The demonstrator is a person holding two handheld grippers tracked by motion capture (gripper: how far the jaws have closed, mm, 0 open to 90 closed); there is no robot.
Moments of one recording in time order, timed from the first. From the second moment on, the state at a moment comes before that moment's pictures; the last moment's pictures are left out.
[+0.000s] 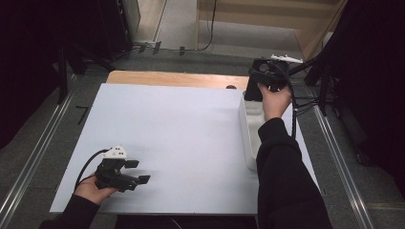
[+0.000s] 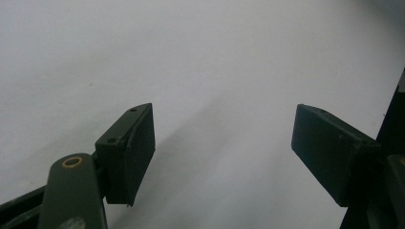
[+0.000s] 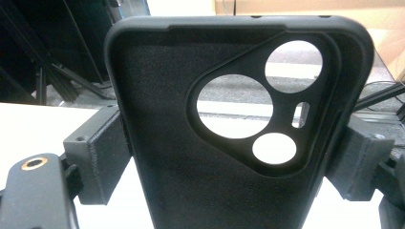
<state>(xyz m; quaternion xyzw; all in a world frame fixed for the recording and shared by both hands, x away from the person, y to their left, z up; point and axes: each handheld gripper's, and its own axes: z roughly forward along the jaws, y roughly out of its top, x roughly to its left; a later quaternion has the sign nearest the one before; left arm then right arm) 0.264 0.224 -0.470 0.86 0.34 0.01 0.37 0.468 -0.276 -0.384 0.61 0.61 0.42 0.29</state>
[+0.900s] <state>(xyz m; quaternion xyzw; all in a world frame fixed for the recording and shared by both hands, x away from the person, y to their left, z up) 0.263 0.224 -0.470 0.86 0.35 0.01 0.37 0.466 -0.274 -0.405 0.61 0.61 0.42 0.28</state>
